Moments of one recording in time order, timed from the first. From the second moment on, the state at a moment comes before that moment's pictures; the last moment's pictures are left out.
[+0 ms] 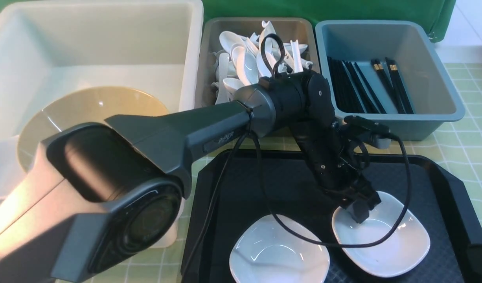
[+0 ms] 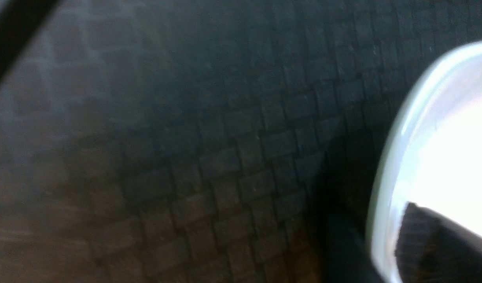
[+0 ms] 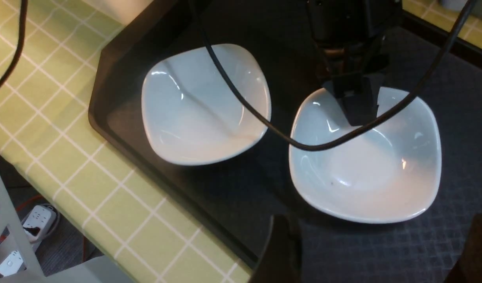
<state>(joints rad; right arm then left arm) 0.04 0.66 -0.75 0.47 0.99 -0.52 -0.76 2.36 -1.96 -0.56 1.12 0.57</state>
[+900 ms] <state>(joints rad) 0.60 1.30 -1.36 0.63 1.00 -0.90 -0.07 1.44 -1.48 -0.61 1.24 0.52</state>
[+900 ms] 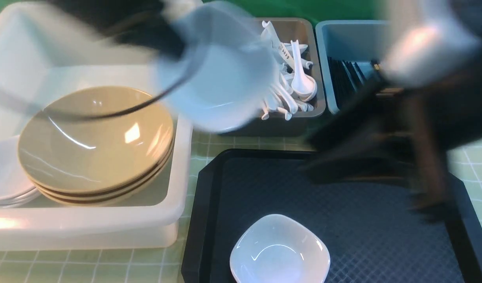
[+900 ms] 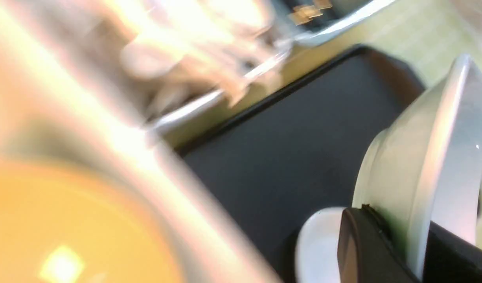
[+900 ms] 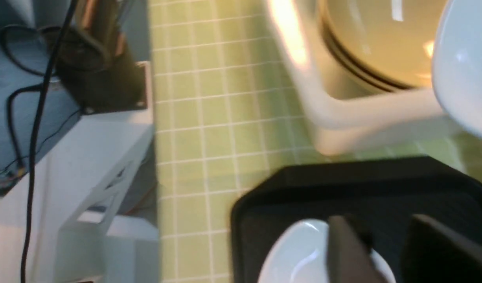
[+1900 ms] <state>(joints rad) 0.73 1.61 -1.62 0.62 1.03 -0.88 0.60 1.56 -1.24 -0.23 0.95 0.27</state>
